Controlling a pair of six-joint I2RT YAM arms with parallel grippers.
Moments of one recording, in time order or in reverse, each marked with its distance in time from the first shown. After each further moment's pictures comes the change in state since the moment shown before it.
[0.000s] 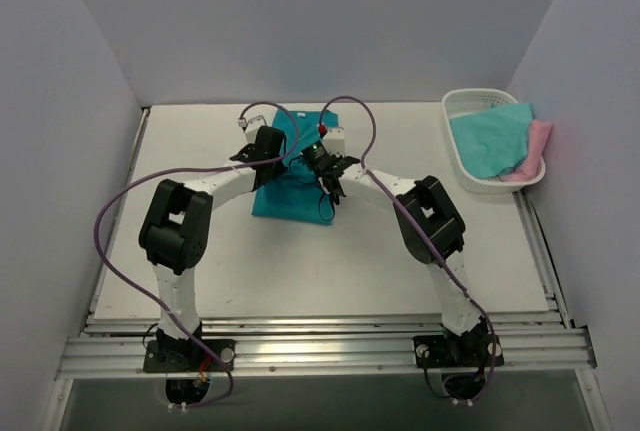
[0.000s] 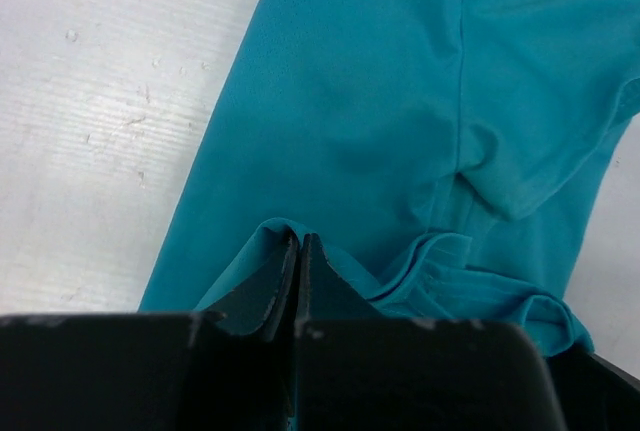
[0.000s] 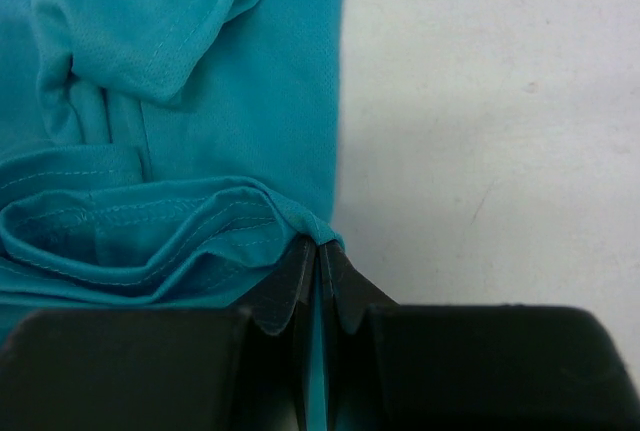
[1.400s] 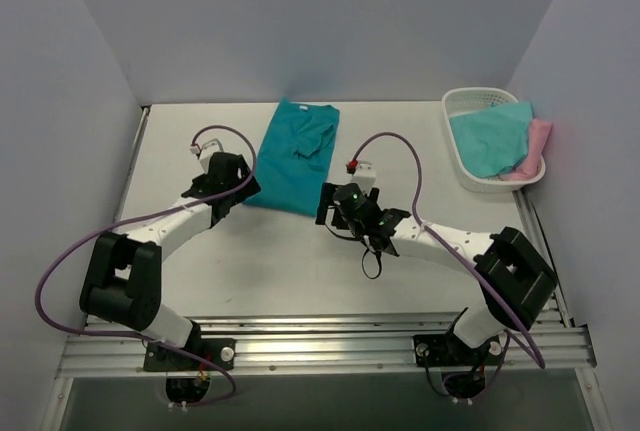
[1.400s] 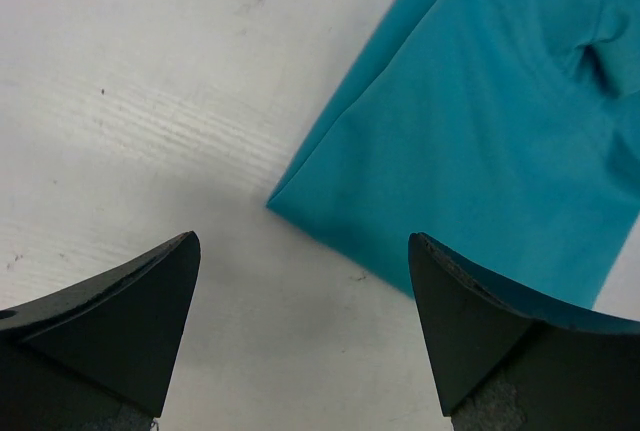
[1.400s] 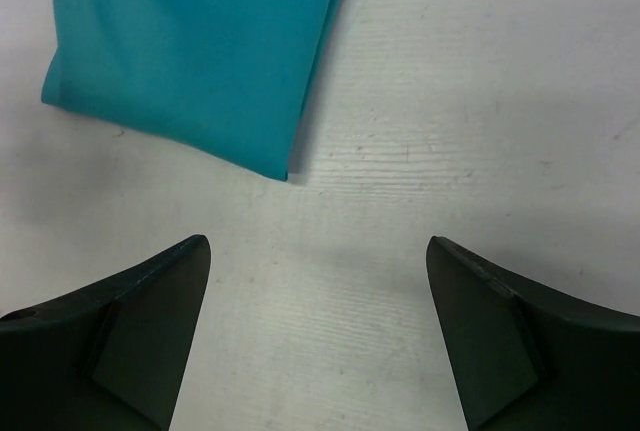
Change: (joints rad) left arm 0.128 -0.436 -0.431 0.050 0.040 0.018; right arm 0.112 -0.628 -0.704 0.289 -0.132 0.139
